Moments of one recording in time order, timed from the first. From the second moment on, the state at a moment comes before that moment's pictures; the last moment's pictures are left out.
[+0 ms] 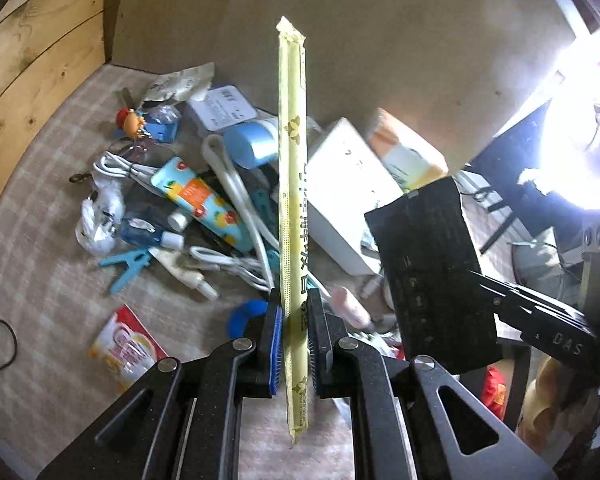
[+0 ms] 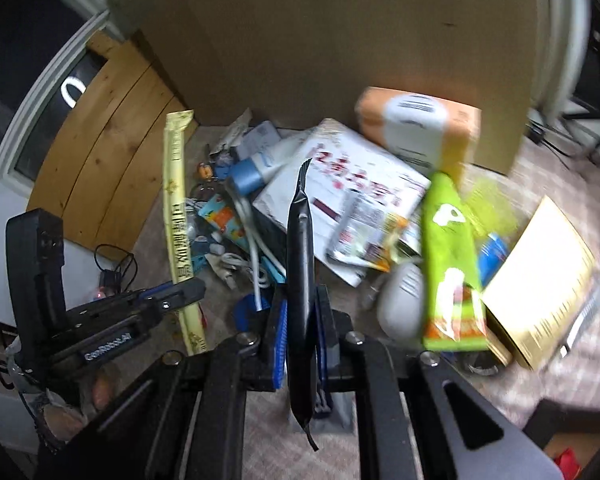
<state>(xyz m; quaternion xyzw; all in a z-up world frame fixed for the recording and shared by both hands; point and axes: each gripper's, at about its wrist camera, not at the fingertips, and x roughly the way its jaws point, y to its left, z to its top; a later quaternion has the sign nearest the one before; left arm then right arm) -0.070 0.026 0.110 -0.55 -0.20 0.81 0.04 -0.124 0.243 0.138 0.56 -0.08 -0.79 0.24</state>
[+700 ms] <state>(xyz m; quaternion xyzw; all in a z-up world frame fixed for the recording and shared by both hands) -0.016 0.255 0.125 -0.58 -0.11 0.78 0.22 0.055 0.499 0.162 0.53 -0.16 -0.83 0.02</state>
